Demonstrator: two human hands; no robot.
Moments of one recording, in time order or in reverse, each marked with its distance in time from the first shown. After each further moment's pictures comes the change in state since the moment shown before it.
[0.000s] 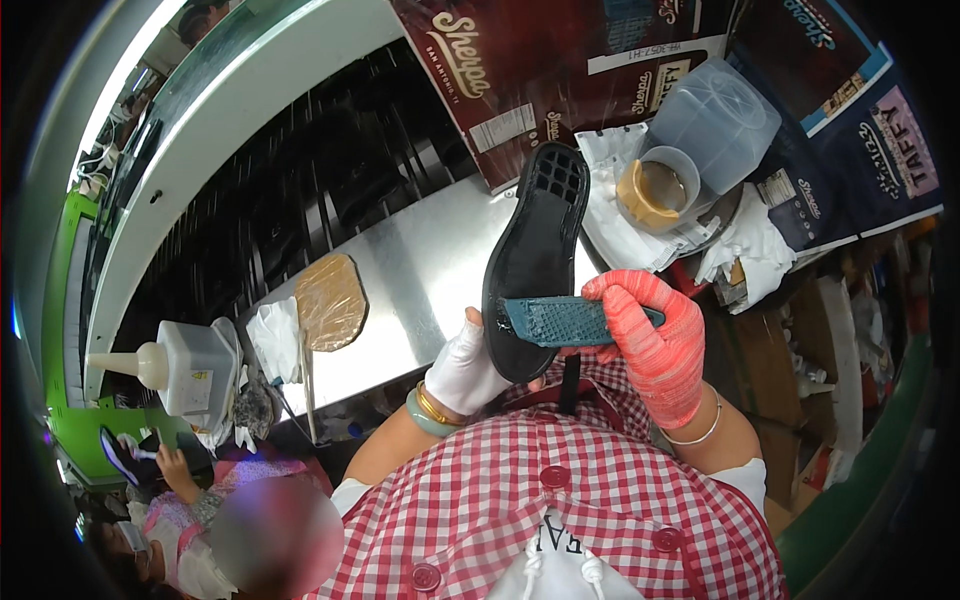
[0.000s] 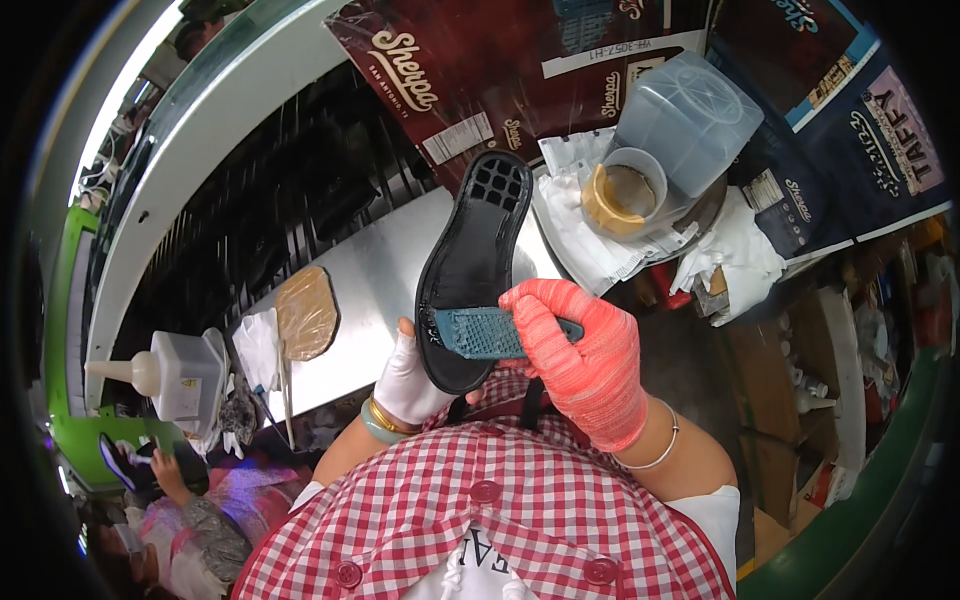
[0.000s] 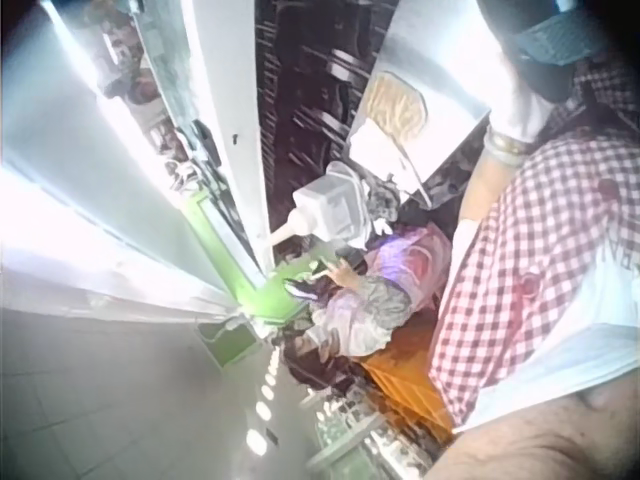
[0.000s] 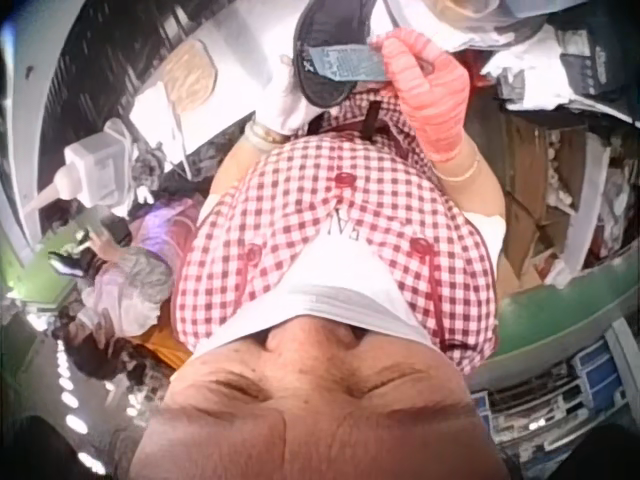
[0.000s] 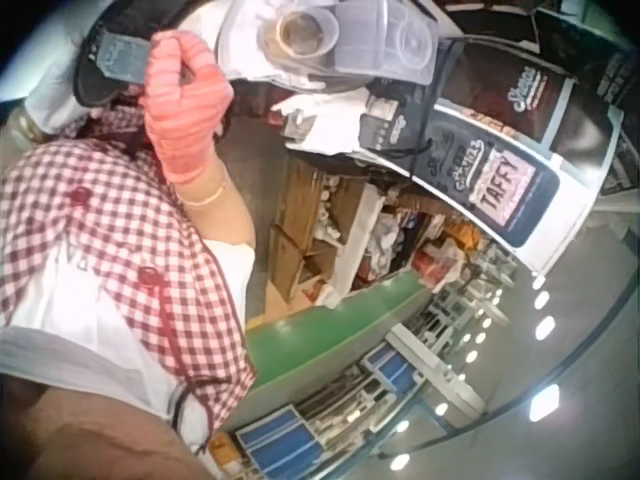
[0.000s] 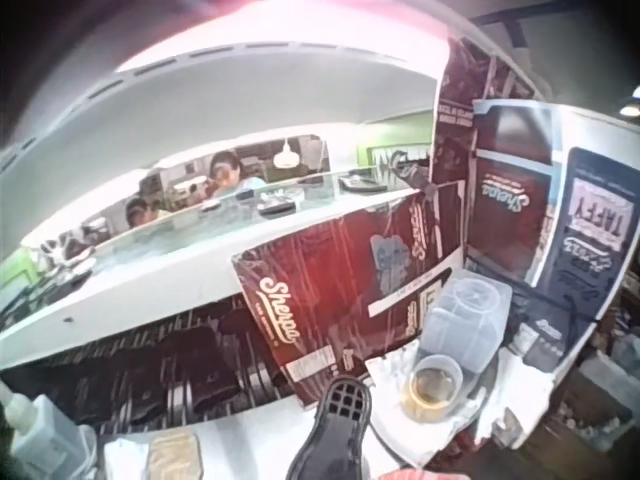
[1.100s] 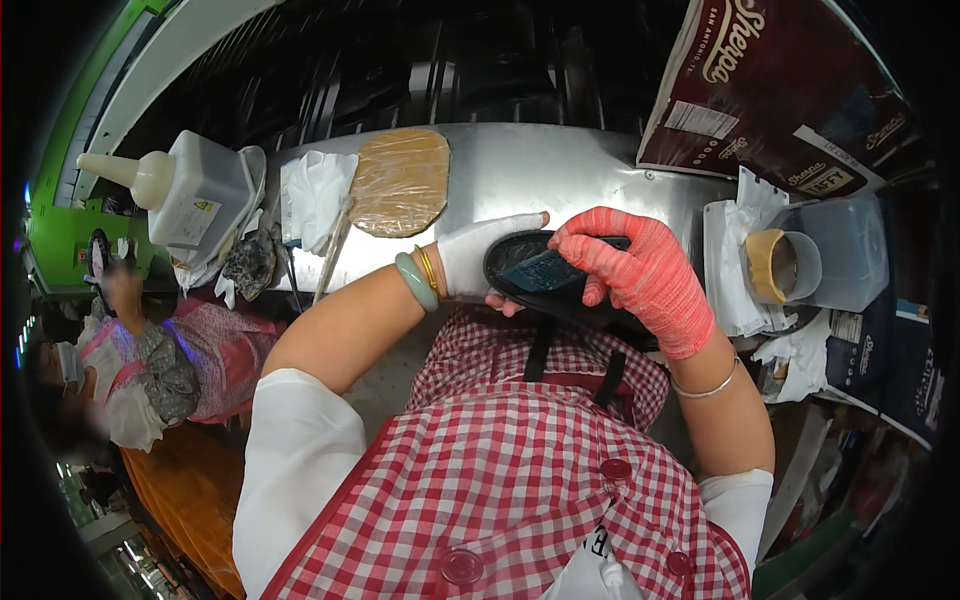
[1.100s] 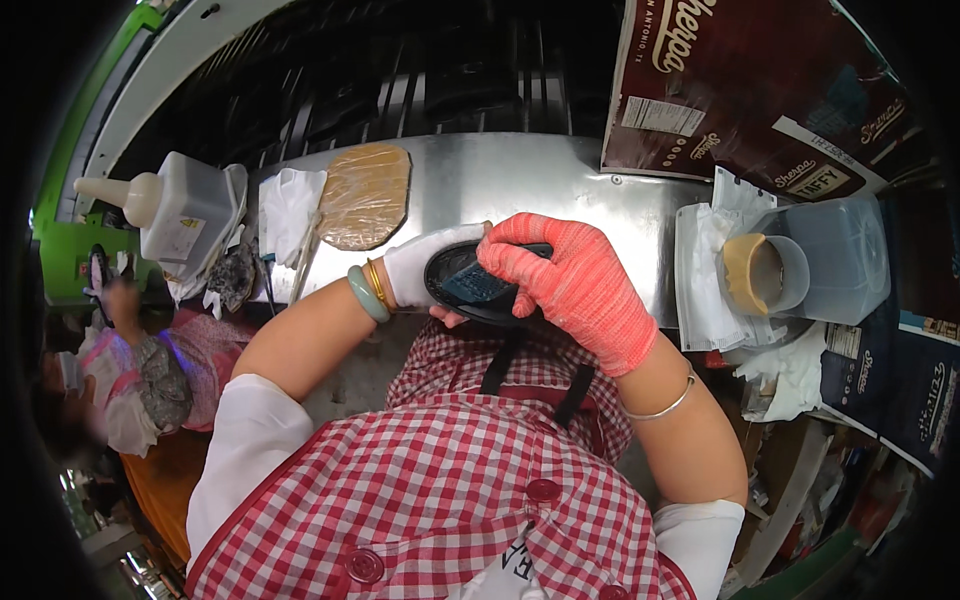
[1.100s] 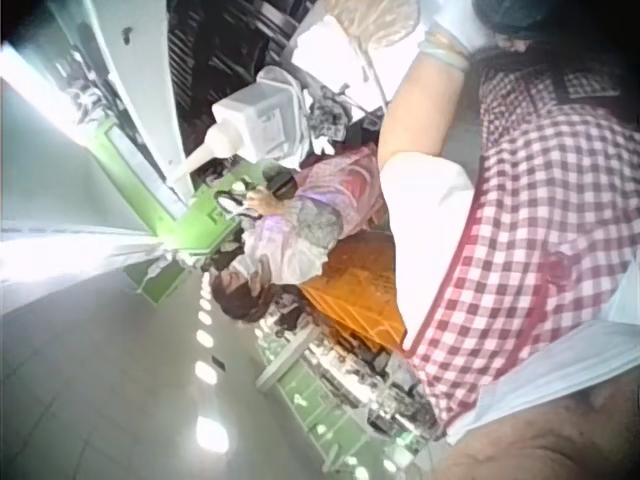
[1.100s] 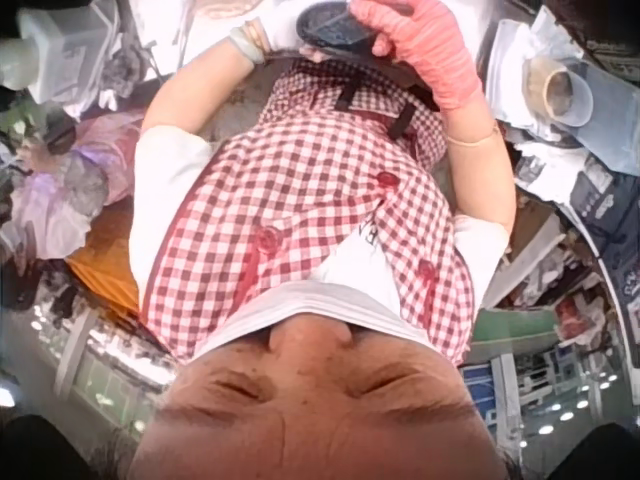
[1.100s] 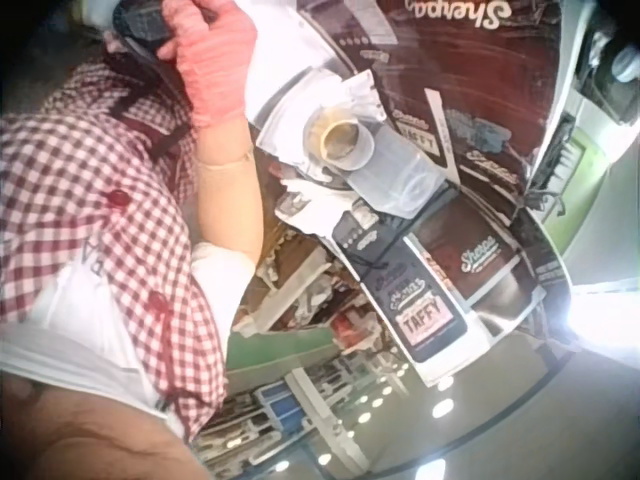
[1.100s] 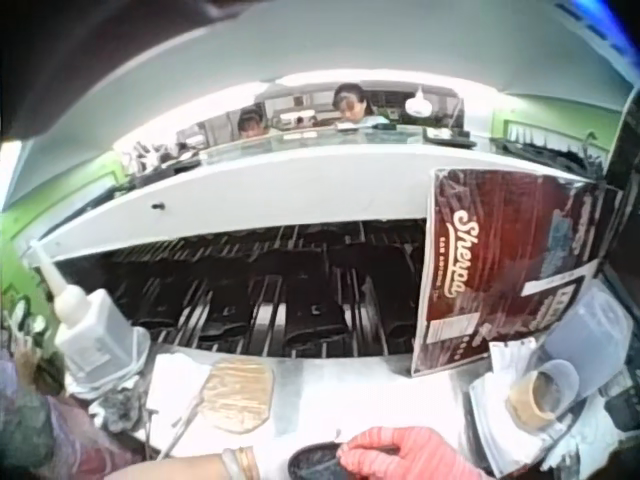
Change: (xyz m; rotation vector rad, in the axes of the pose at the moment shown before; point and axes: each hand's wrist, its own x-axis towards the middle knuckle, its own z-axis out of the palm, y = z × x) left_hand -0.036 0.086 -0.088 0.316 0.316 -0.395; right_hand 0.101 0.031 0.099 -0.361 -0.636 0.307
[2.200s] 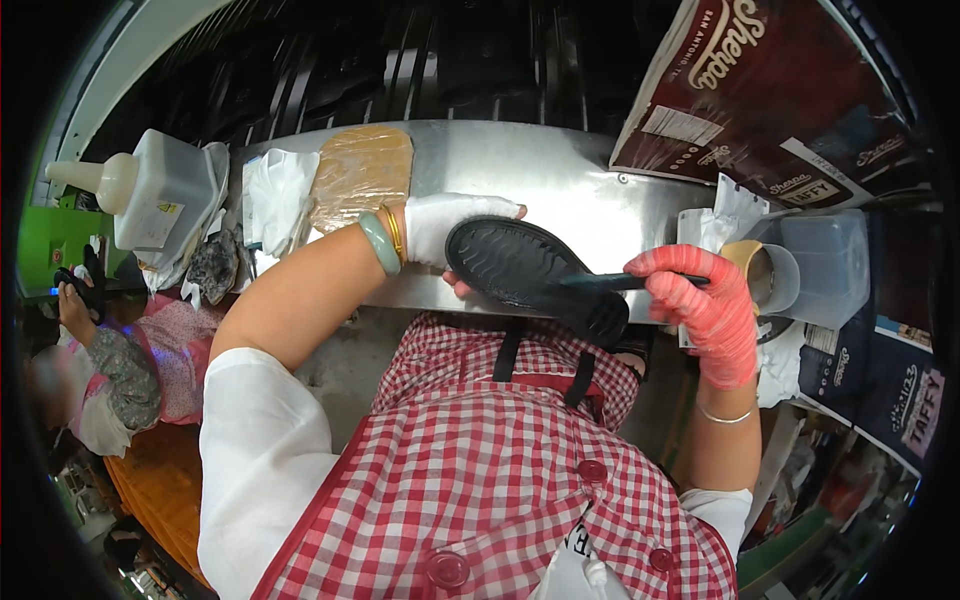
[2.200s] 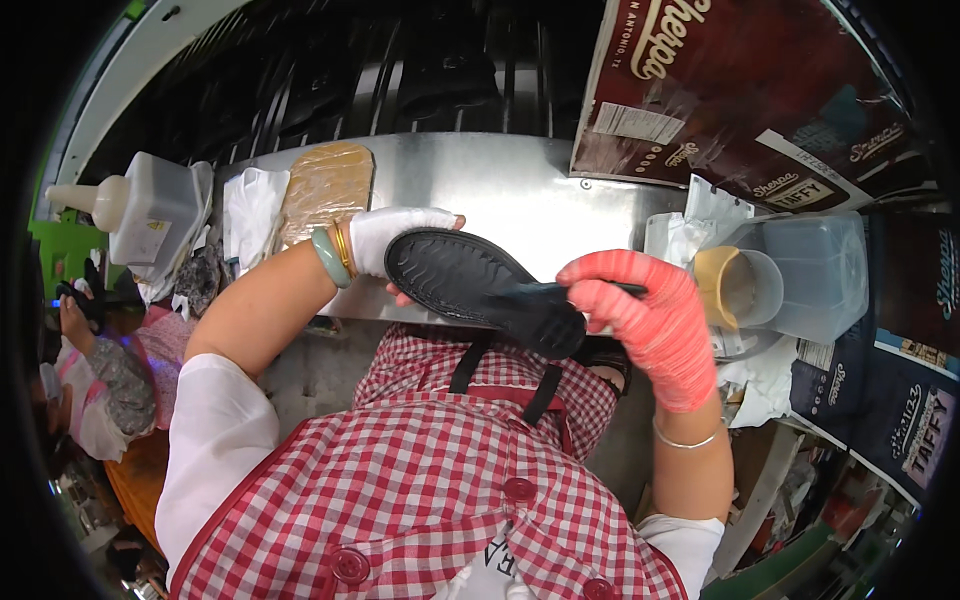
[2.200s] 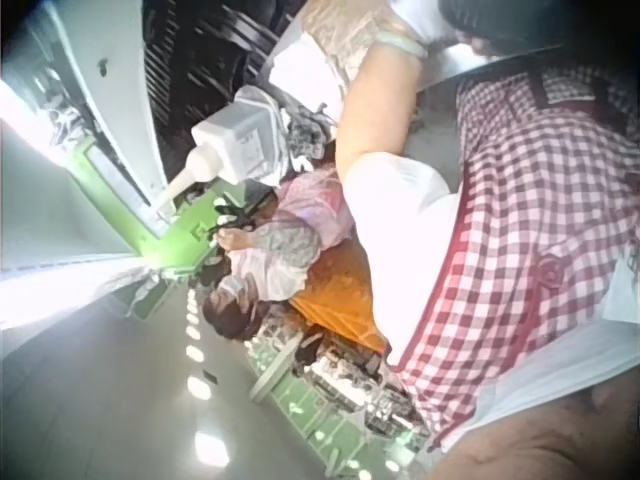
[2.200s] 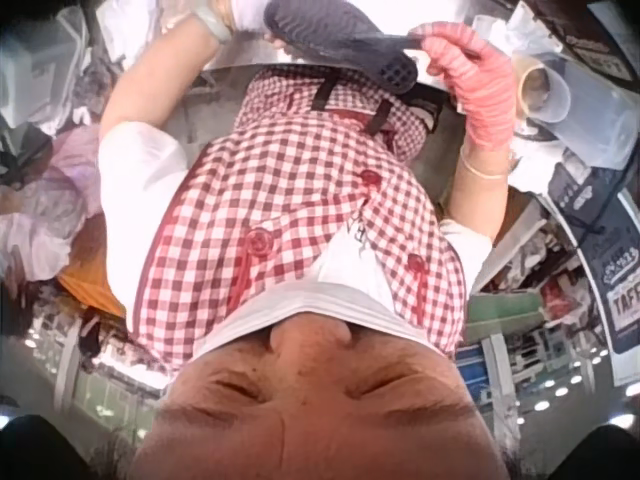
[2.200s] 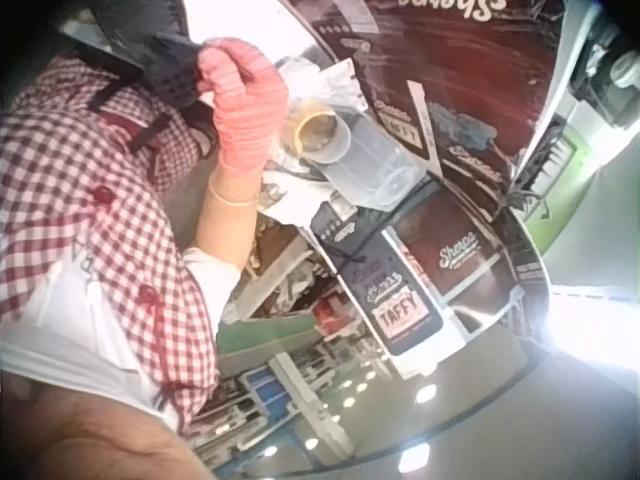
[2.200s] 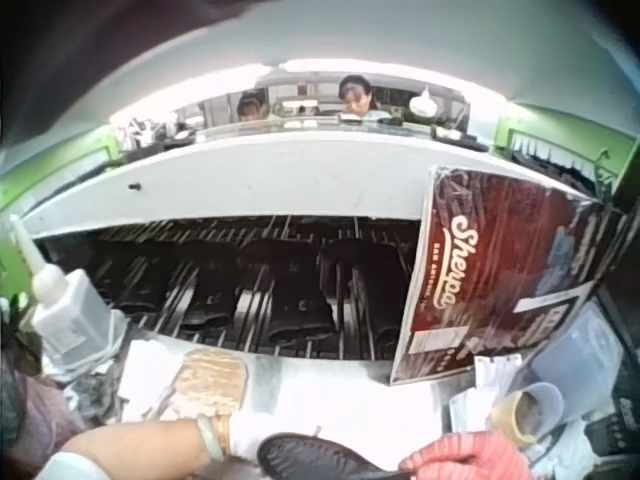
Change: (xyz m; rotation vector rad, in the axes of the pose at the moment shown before) left_hand 0.019 0.034 -0.020 0.091 -0.038 -0.237; right_hand -0.035 0.012 -0.064 0.034 0.191 -0.035
